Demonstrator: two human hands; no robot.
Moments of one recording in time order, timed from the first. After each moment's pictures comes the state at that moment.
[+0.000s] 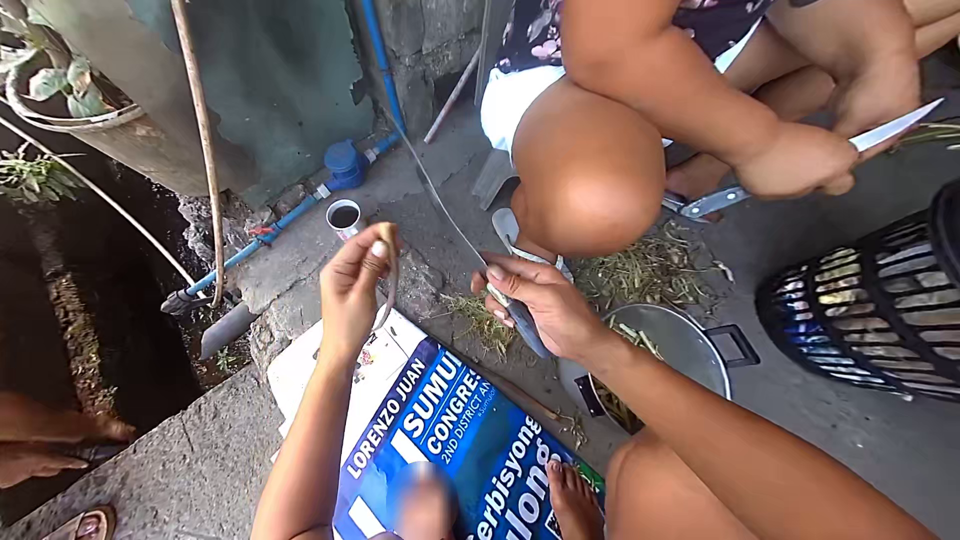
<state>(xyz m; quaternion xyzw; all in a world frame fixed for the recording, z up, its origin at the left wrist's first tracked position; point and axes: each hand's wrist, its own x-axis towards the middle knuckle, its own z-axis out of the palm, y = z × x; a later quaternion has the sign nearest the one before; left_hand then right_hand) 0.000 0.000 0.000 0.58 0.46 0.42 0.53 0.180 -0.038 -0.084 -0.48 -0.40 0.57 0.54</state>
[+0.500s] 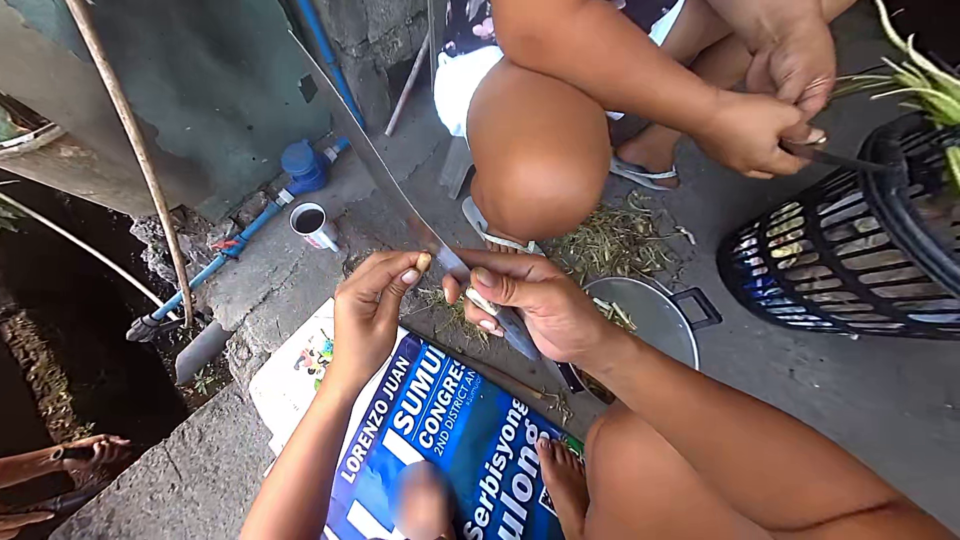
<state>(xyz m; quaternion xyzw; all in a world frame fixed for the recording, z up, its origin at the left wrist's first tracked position) -0.001 0.032 -0.097 0.76 0.21 0.48 0.40 0.190 -0.058 -0.061 -0.36 -0.42 0.62 0.56</state>
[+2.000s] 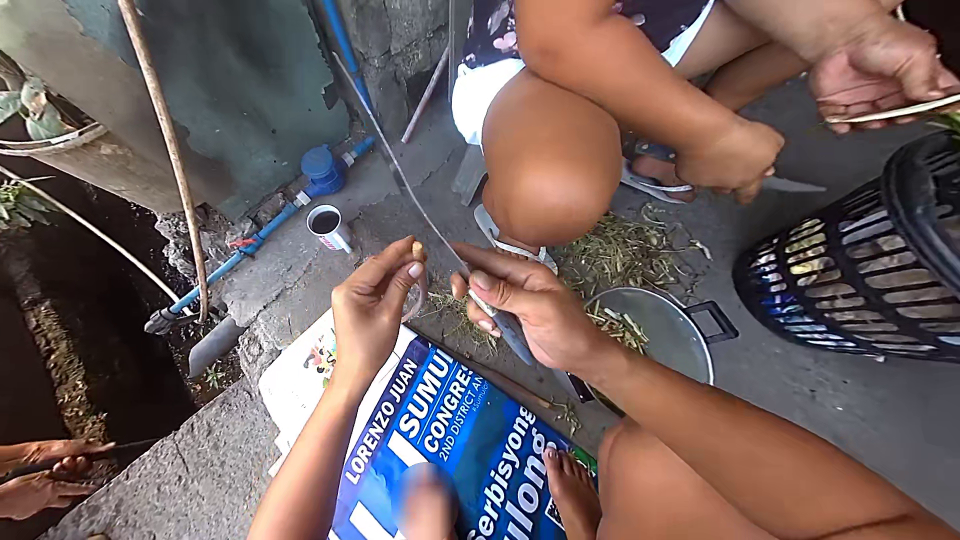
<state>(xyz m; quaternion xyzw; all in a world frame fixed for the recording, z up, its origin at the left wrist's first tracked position) -0.008 0.027 -0.090 0.70 0.29 0.50 0.43 0.174 -0.055 -0.064 -0.40 -0.43 0.57 0.57</state>
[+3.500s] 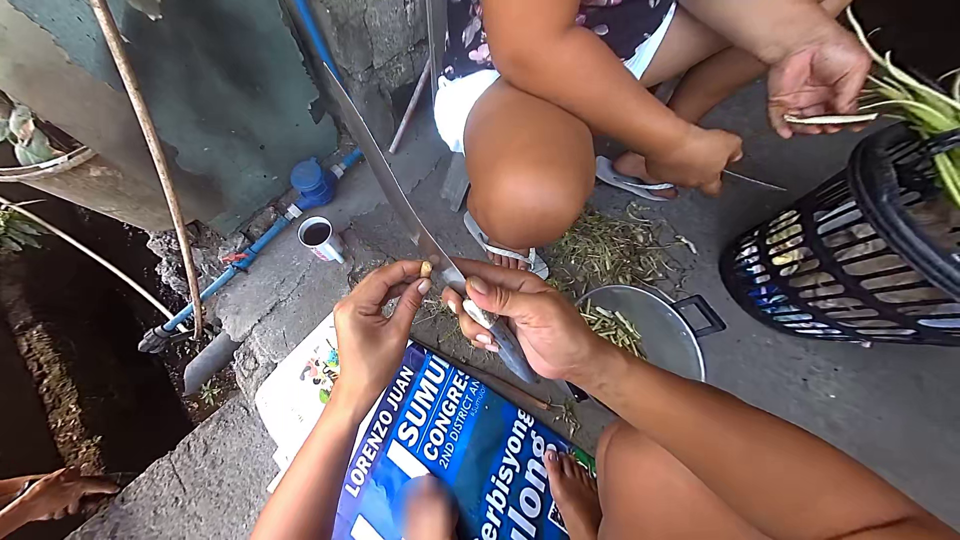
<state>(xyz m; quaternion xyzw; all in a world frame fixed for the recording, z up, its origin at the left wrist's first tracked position) 0.002 0.015 -0.089 0.72 0.26 0.51 0.39 0.177 -0.066 -0.060 -0.34 -0.37 0.64 0.58</state>
